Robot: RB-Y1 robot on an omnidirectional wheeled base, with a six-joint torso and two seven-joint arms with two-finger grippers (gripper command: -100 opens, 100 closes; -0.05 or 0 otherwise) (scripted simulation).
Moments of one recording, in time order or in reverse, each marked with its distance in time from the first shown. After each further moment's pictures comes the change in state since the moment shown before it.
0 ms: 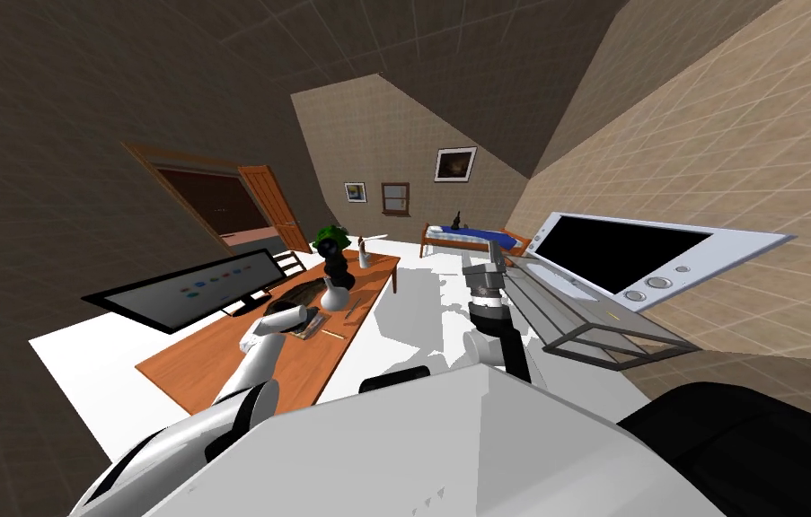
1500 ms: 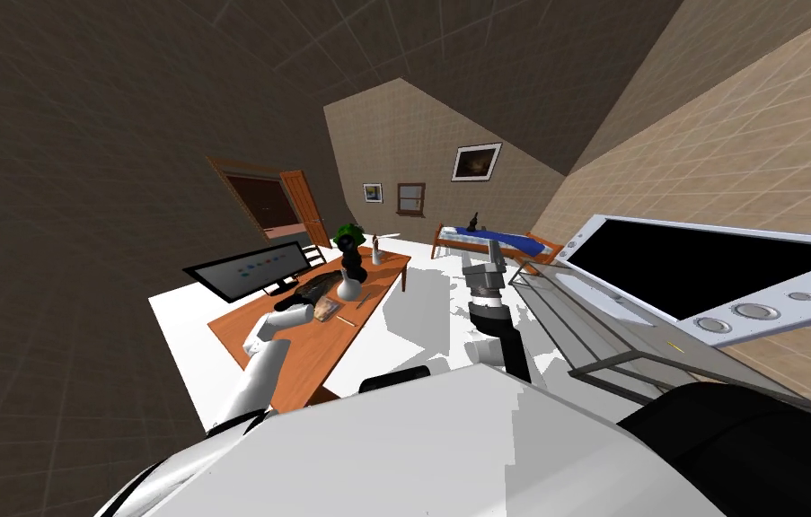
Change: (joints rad) left arm 0.143 -0.061 -0.121 -0.390 0.006 -0.264 0.076; right arm 0.000 0.000 0.000 0.000 0.000 0.000 0.000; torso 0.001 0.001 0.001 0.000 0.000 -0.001
